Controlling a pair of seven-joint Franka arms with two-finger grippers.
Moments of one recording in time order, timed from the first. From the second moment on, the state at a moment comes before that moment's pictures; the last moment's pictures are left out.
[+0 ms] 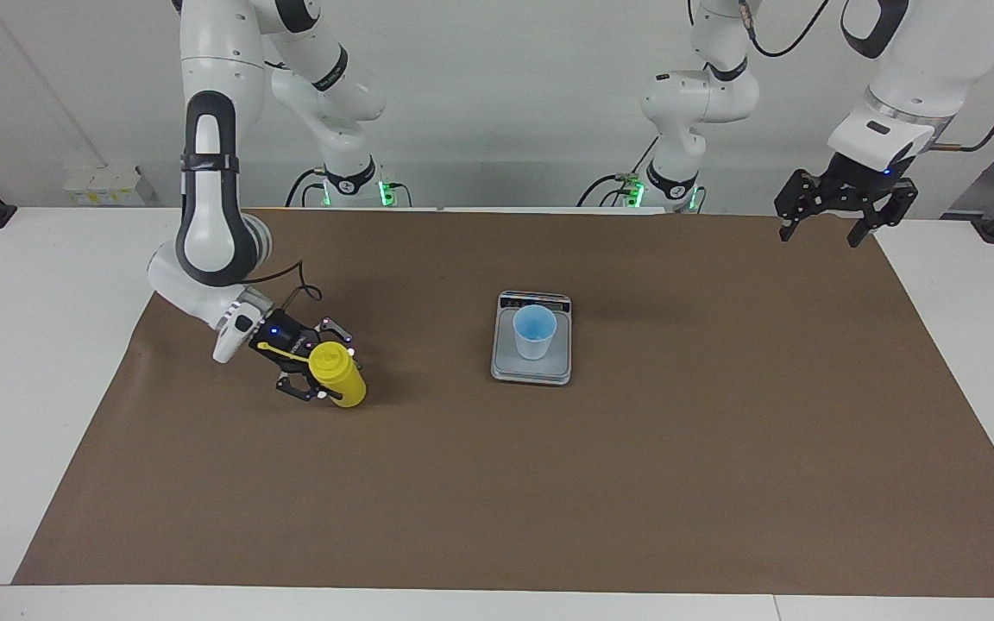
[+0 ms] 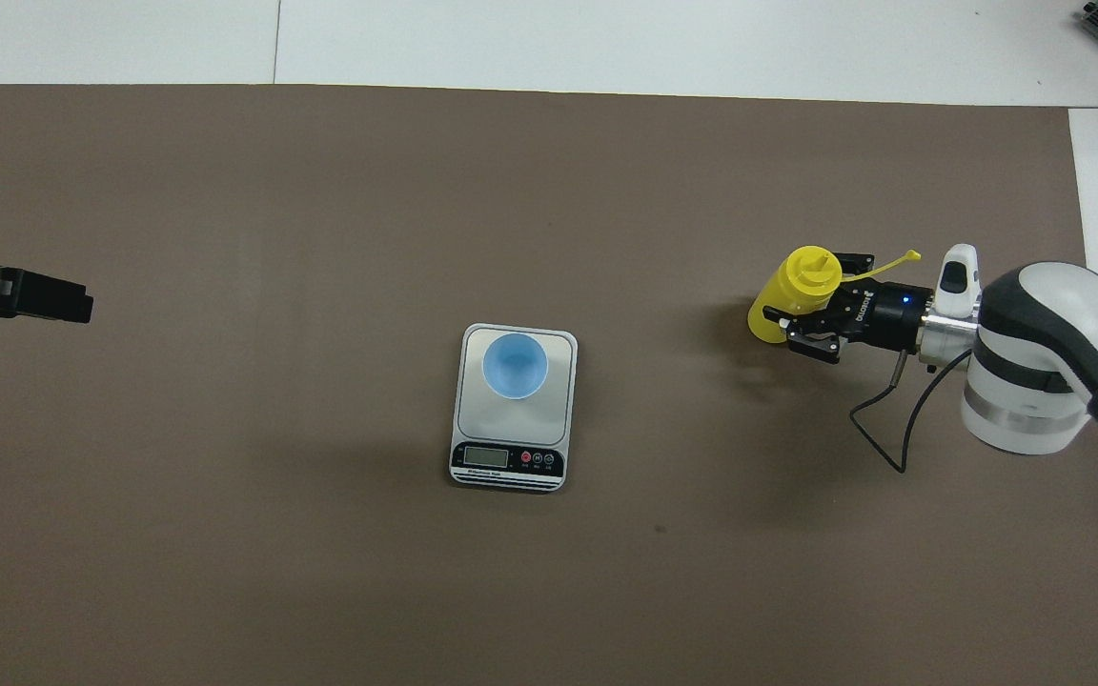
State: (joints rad) left arm -0.01 -0.05 -0.07 -1.60 0.00 1.61 0.10; right arm -0.21 0.30 0.17 -2.07 1.30 2.27 -1.98
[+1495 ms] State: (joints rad) left arm 0.04 -0.08 -0.12 -1.66 0.00 1.55 0.10; right arm 0.26 0.26 0.17 -1.83 -0.22 2.24 -0.92
